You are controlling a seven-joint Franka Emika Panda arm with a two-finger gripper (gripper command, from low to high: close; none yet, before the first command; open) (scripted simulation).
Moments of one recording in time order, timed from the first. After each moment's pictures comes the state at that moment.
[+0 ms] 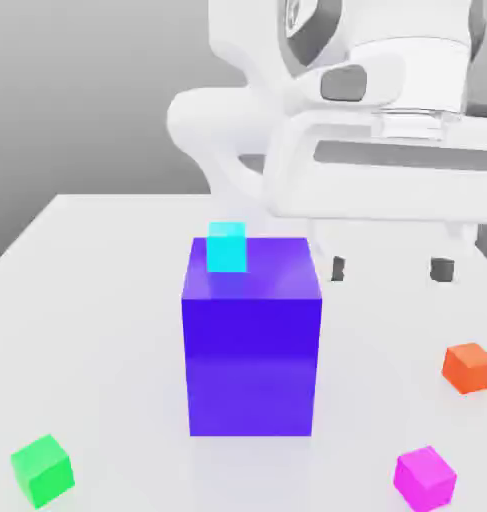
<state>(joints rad) 0.04 -0.05 0.23 -2.33 -0.17 2.53 0.96</state>
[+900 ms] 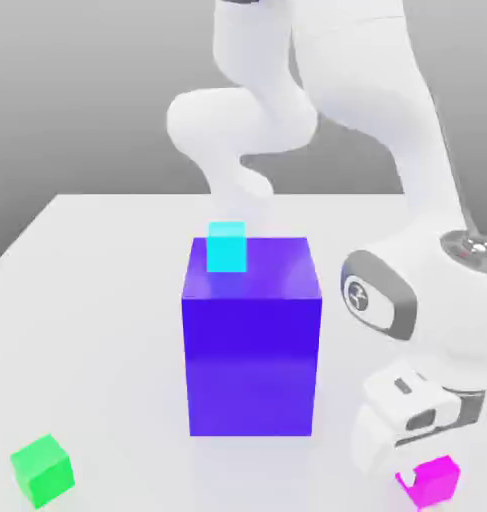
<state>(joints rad) 0.15 0.38 0.26 -2.34 -0.22 2.69 1.01</state>
